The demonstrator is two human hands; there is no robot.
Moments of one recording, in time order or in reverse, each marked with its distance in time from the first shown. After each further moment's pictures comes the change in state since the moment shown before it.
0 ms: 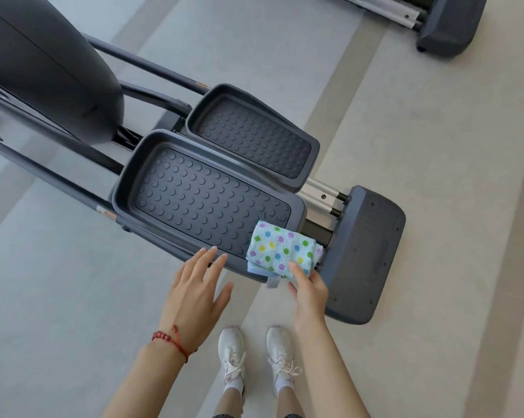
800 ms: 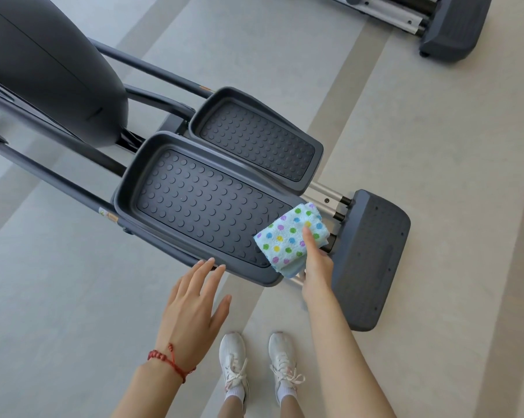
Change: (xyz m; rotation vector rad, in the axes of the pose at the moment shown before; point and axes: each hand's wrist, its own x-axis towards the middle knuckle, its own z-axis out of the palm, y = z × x) left_hand -0.016 -0.003 0.009 -0.048 0.068 -0.030; right_hand 0.027 -0.035 0.025 0.011 -0.009 -0.003
